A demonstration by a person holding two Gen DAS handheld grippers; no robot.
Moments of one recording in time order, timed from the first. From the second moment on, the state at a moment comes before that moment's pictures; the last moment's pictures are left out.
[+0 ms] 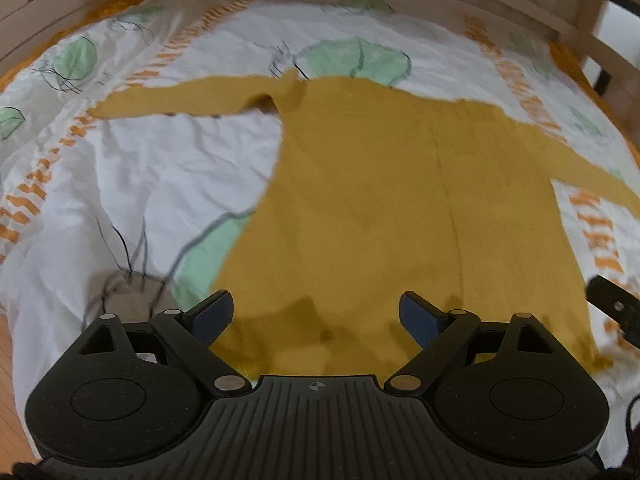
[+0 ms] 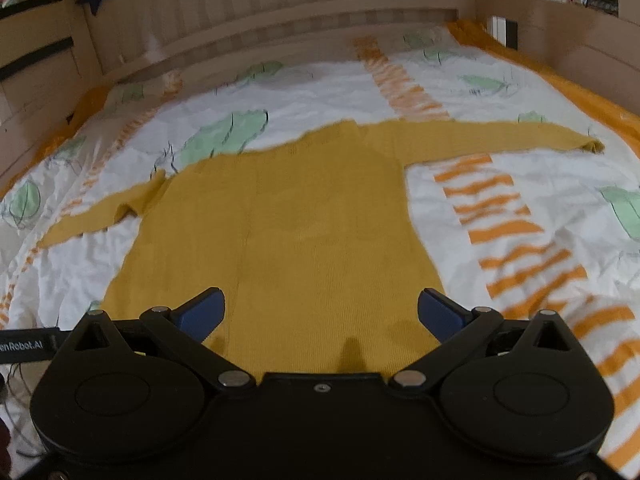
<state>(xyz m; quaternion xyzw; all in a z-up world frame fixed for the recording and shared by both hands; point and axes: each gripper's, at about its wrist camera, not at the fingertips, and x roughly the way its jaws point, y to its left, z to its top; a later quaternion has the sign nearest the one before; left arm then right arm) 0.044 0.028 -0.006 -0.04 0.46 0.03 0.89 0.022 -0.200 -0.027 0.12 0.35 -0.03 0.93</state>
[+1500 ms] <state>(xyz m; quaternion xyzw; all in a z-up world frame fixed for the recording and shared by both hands) 0.259 0.292 -0.044 -0.12 0.31 0.17 0.93 0.237 -0.104 -0.109 0.09 0.29 -0.01 0.95</state>
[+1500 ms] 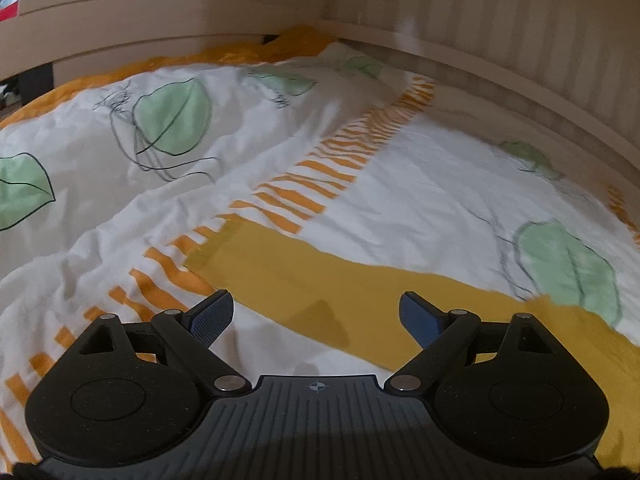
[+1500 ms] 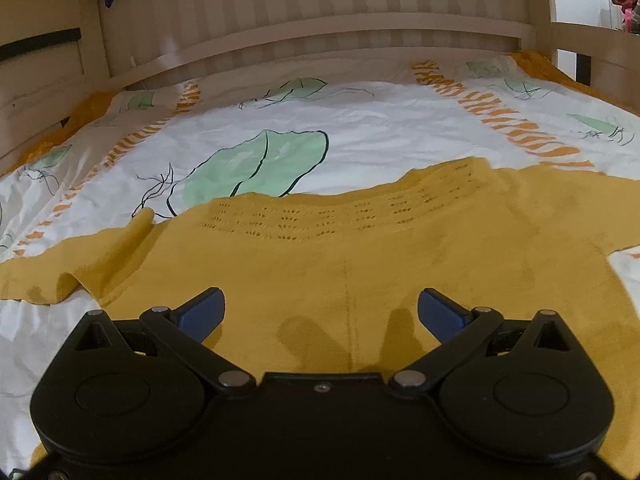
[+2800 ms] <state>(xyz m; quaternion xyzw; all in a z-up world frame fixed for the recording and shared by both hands) 0.308 0.305 0.000 -0.18 0.29 0.15 0.93 0.250 -0.094 -0.139 0.09 0.30 -0.02 0.95</state>
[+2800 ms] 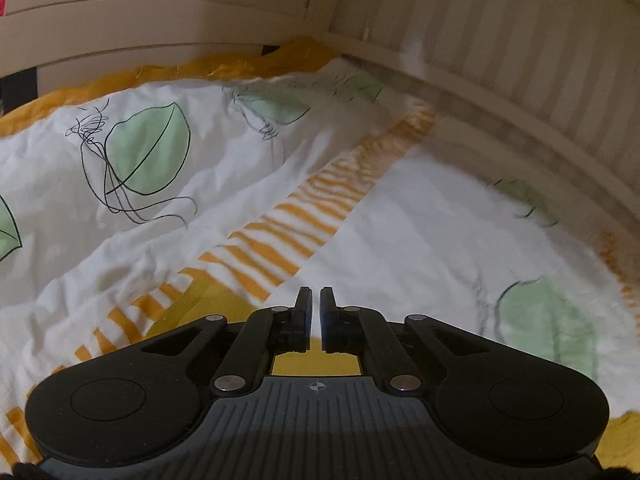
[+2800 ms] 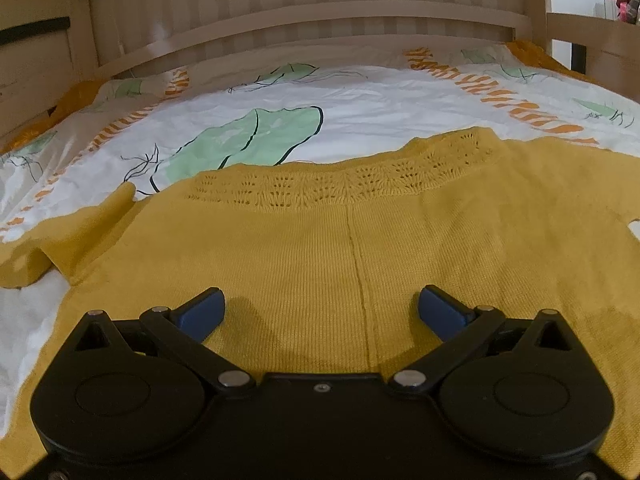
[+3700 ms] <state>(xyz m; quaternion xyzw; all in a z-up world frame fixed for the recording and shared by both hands) 0.301 0.393 -0.104 -0.31 0.32 0.15 0.89 0.249 -0.100 -0.135 0.11 0.31 -0.01 0.95</state>
